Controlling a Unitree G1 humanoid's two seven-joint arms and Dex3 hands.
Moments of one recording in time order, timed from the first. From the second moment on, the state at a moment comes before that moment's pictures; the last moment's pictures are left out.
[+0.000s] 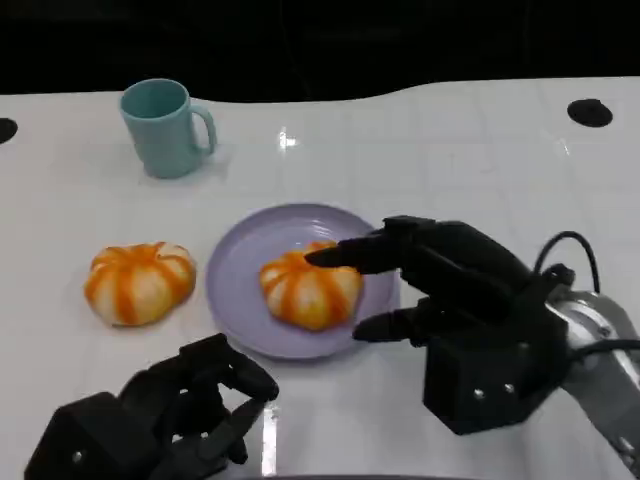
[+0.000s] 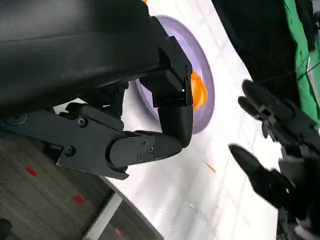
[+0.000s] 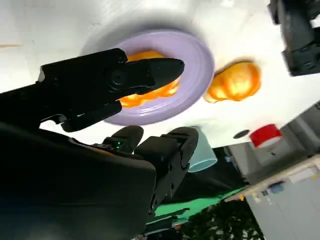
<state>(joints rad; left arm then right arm) 0.26 0.15 -0.09 -0.31 -0.03 0.16 -0.25 -0.40 -0.28 0.38 0.13 -0.46 -0.27 0.27</state>
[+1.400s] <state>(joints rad) 0.25 0.15 -0.07 -0.29 -0.04 0.15 -0.25 0.14 -0.34 0.11 -0.22 -0.32 -0.30 0.19</state>
